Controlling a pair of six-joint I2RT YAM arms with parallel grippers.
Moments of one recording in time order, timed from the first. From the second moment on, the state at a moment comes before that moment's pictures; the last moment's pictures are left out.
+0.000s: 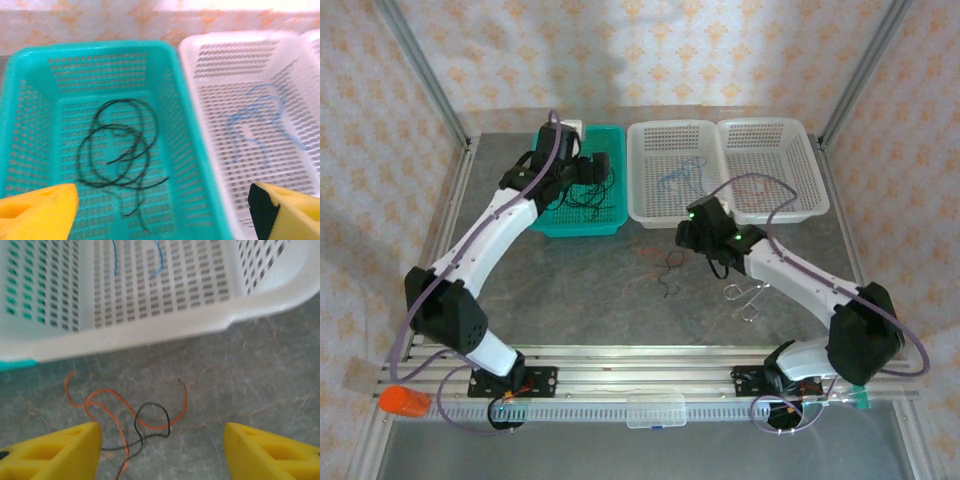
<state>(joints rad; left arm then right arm) -0.32 1.54 1.44 -0.50 -0.10 -0.27 0.63 1.37 0.97 -0.52 0.21 0.70</state>
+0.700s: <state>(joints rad) -0.46 1.41 1.07 -0.04 0.16 -0.45 0.63 1.55 0.96 -0.51 0.09 0.67</state>
